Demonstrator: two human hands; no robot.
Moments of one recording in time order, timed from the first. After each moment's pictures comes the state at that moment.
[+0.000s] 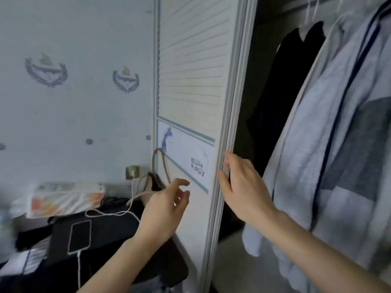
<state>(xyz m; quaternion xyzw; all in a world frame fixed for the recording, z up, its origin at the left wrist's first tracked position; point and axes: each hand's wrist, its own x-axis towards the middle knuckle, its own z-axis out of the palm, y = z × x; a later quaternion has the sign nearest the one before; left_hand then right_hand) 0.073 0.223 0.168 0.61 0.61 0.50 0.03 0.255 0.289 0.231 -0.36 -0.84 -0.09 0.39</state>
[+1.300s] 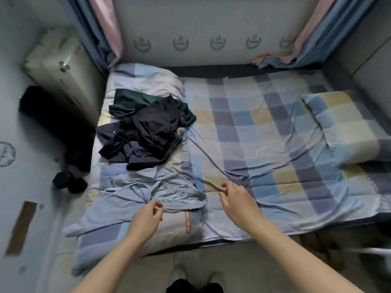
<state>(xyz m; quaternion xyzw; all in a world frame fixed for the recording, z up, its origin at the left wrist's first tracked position) 0.347 -0.910 -0.211 -0.49 0.77 0.41 0.06 0.130 -0.747 -0.153 0.39 -0.88 0.13 -0.22</state>
